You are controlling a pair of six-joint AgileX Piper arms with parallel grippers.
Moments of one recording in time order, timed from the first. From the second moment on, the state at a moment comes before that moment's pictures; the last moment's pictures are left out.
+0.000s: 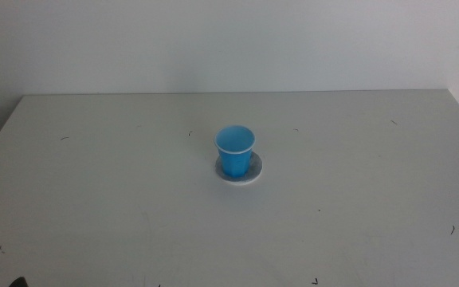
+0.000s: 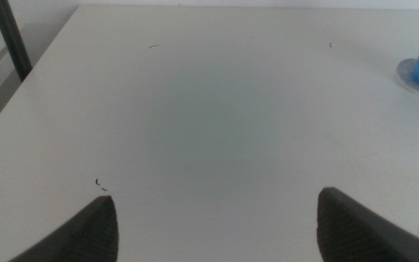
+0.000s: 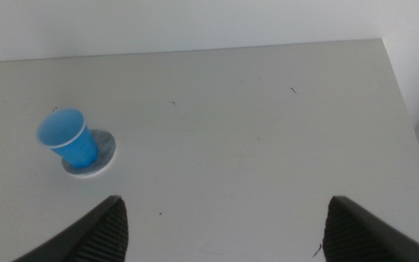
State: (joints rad) left arm -0.07 -0.01 0.03 0.07 0.37 -0.15; right arm 0.27 0.73 -0.97 -0.12 0.88 0.32
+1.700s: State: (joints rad) left arm -0.07 -0.01 0.03 0.07 0.37 -0.15; right arm 0.00 -0.01 0.03 -0.18 0.33 0.23
